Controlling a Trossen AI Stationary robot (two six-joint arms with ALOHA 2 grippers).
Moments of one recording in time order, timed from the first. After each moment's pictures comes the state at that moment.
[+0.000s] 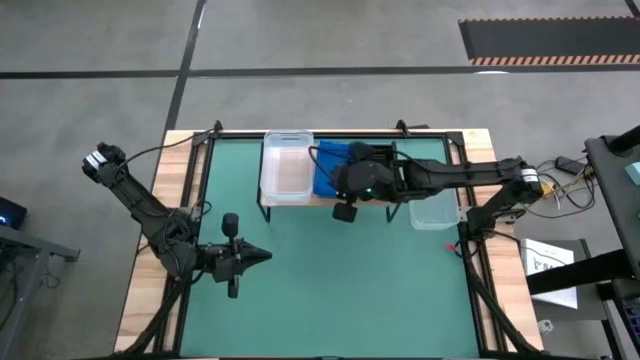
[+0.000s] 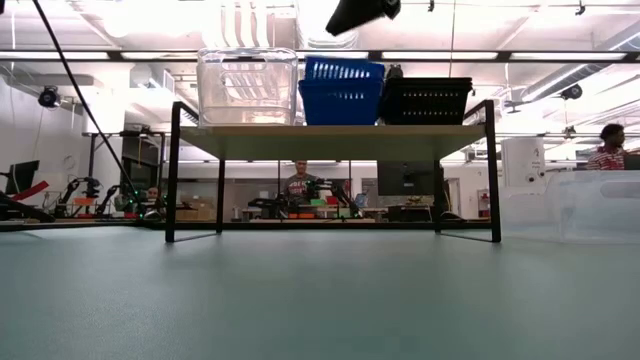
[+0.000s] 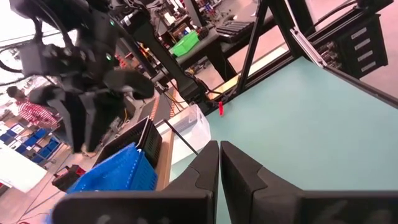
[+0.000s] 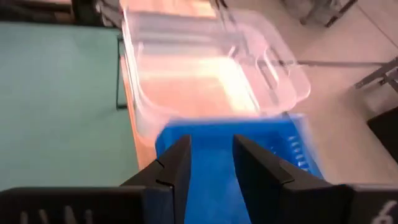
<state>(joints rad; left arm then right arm) -0.77 1.00 0.73 0.10 -0.82 0.42 0.05 1.61 1.60 -0.65 0.44 -0.04</state>
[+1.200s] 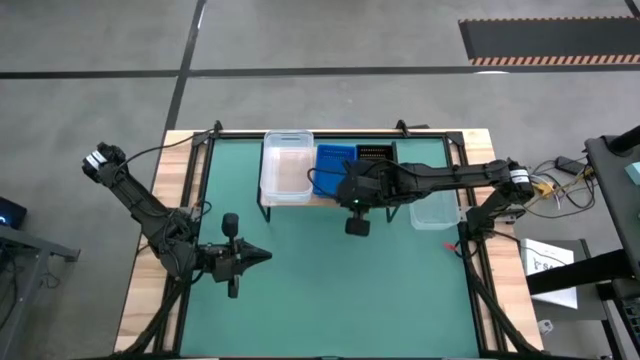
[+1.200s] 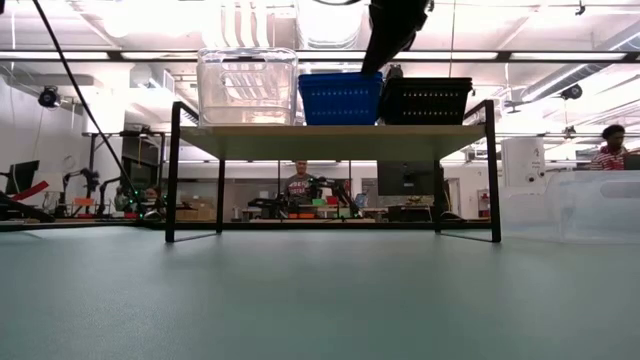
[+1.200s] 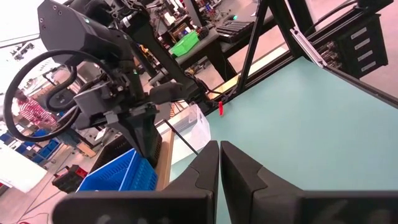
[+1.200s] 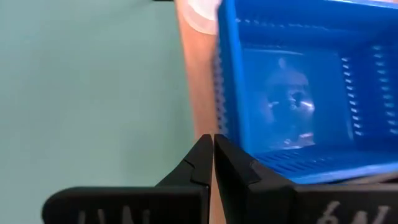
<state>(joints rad) -0.77 1.00 0.73 0.10 -0.82 0.42 0.05 1.68 1.61 -0.97 0.25 0.06</state>
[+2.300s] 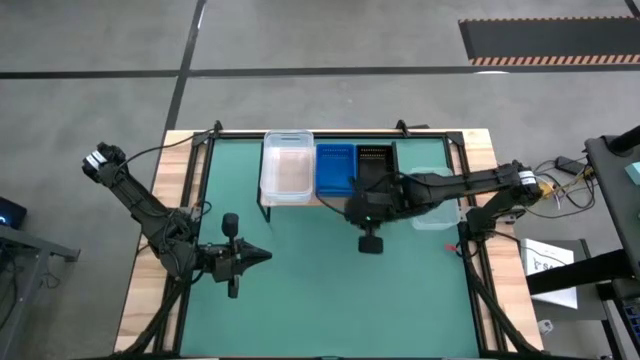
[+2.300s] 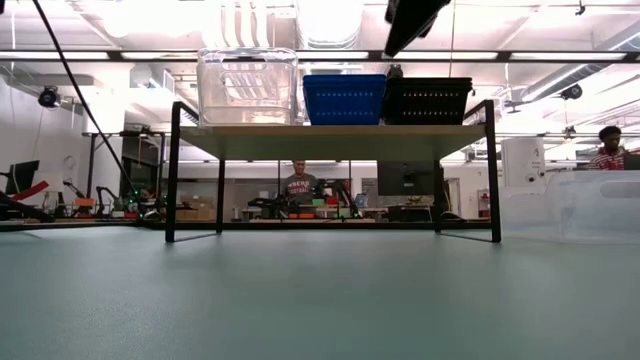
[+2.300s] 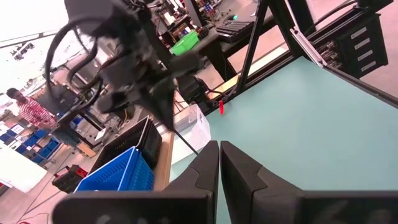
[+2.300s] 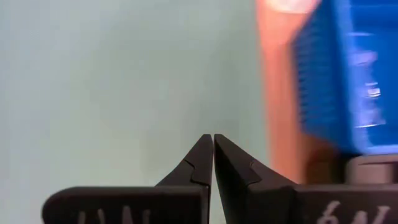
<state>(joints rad) -0.77 1.00 0.73 0.10 -0.82 0.42 0.15 1.64 1.61 -1.06 0.16 0.12</state>
